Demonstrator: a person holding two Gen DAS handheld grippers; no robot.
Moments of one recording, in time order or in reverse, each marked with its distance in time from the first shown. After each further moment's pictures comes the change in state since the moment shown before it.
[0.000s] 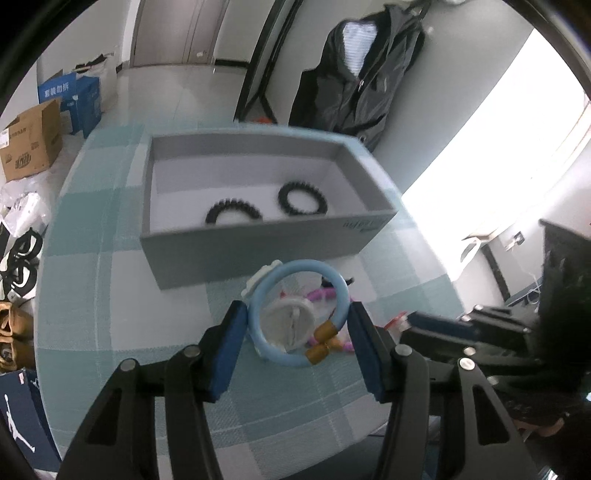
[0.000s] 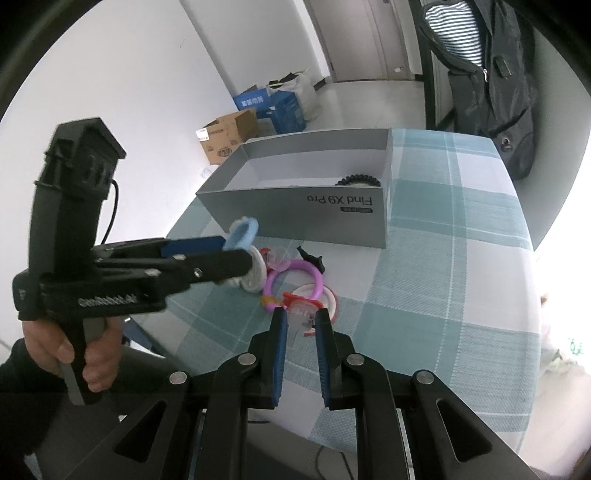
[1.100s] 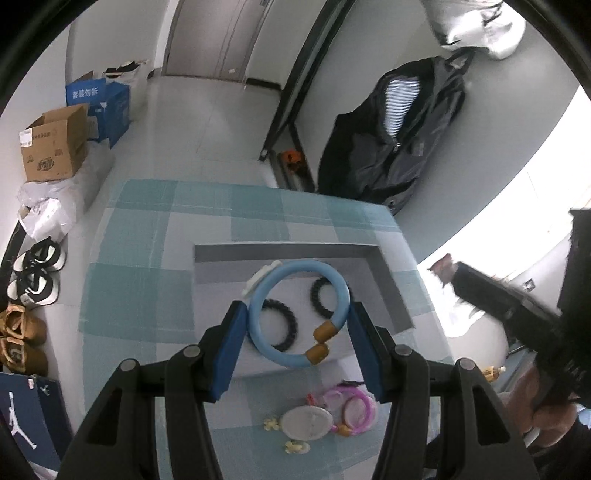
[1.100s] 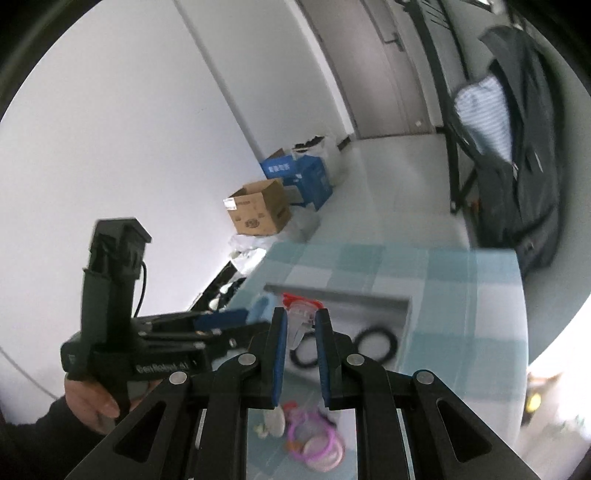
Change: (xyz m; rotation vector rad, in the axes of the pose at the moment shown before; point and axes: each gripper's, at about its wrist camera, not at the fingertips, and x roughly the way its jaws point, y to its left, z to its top) left arm -0.003 0.025 0.067 -0.113 -0.067 0.068; right arm -0.032 0.003 0.116 -0.032 -0.226 0.114
